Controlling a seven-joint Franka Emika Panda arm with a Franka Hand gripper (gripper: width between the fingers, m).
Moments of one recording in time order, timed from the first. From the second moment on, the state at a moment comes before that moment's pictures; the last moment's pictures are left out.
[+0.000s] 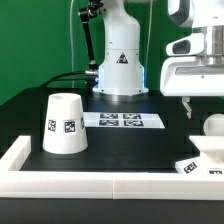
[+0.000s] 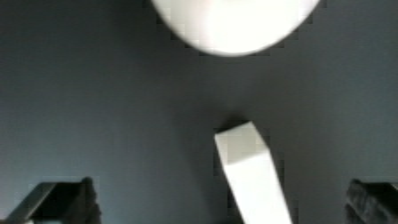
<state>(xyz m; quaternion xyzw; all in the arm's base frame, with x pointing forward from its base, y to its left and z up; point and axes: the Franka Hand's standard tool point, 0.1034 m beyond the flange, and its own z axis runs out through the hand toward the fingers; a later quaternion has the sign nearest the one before) 0.486 0.150 0.060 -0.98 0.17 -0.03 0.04</state>
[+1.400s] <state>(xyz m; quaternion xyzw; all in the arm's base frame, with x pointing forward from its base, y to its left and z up) 0.473 0.145 0.053 -0.97 0.13 0.19 0.06</state>
